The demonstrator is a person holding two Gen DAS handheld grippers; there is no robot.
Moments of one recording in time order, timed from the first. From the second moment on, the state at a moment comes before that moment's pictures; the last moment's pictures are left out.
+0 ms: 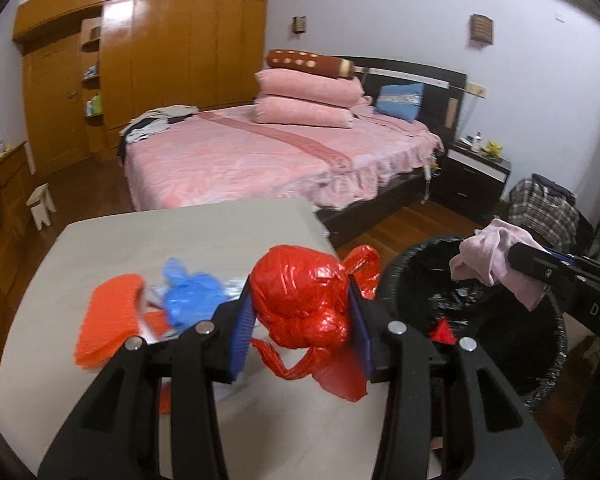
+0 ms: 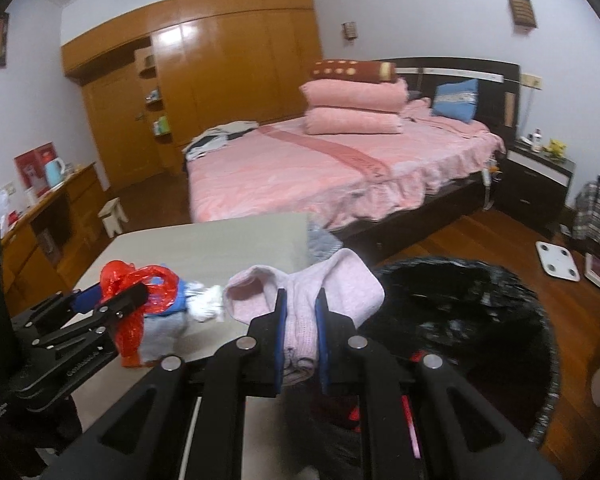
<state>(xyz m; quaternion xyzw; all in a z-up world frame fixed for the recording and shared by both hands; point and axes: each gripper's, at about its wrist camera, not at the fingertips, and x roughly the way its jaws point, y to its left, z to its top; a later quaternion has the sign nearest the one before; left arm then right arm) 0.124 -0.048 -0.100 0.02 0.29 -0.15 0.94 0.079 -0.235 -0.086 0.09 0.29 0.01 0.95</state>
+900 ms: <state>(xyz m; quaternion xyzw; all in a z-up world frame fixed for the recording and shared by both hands) 0.141 -0.210 -0.143 0.05 0.31 -0.27 0.91 0.038 -0.364 -0.123 0.12 0.31 -0.14 0.93</state>
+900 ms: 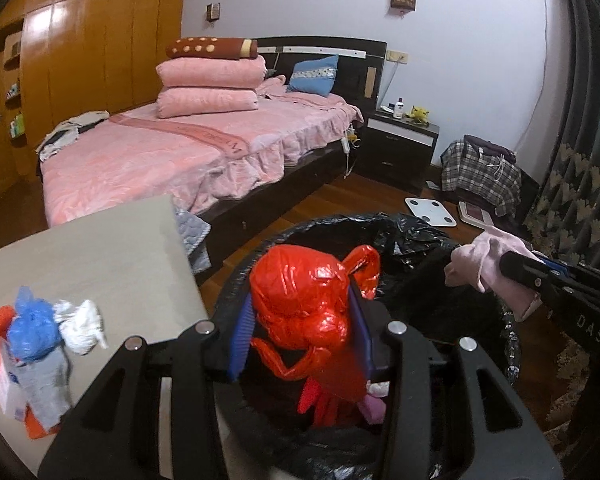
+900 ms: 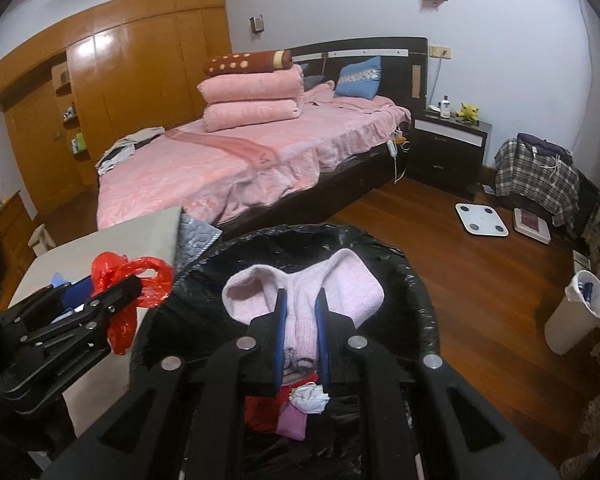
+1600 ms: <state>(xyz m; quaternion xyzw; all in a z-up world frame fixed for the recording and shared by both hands) 0.149 -0.170 -0.137 0.04 0.31 -0.26 0.91 0.033 -0.364 -0.120 0.11 0.29 -0.18 0.93</state>
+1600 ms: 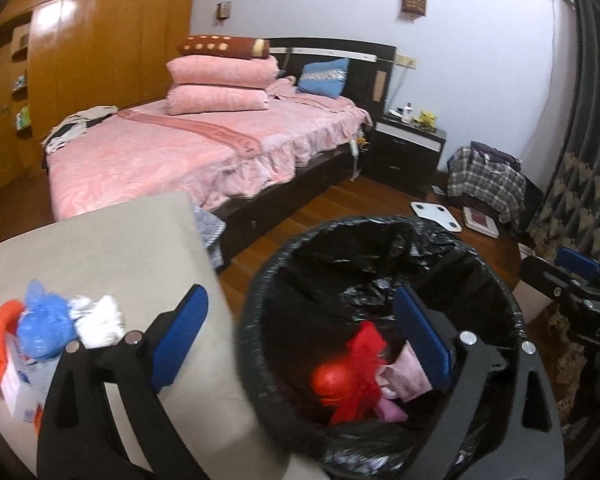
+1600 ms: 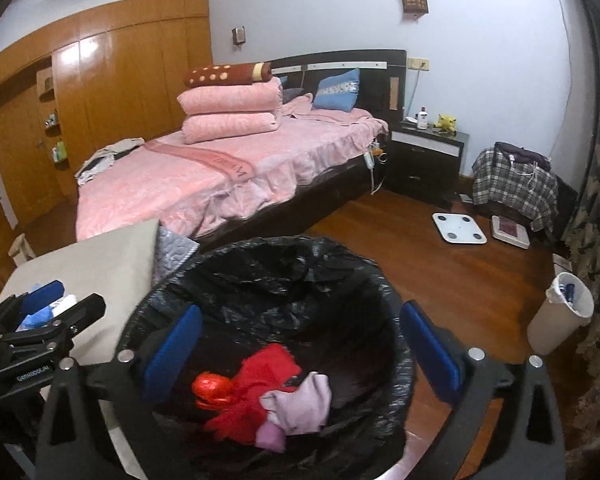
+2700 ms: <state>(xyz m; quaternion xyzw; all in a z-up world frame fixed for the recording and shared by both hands) 0.159 0.055 -0.125 0.00 0.31 -0.04 0.95 0.142 -0.170 -0.113 0.06 0.29 0.01 0.95</state>
